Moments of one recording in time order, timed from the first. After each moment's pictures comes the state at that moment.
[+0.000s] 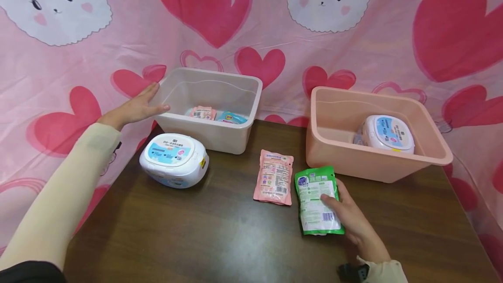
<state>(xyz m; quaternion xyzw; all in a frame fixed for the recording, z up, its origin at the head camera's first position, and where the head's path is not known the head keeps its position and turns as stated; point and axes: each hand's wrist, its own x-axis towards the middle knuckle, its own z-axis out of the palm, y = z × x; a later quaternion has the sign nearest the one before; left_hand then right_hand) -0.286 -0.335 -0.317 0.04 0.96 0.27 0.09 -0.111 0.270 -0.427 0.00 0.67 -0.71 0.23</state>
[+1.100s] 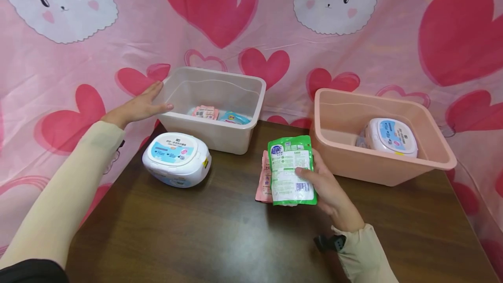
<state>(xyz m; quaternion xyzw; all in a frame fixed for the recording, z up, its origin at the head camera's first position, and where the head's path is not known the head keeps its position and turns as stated) -0.286 -0.336 -0.318 0.04 0.96 0.28 0.09 -0.150 0.197 -0.366 -0.13 0.57 -0.77 0.25</state>
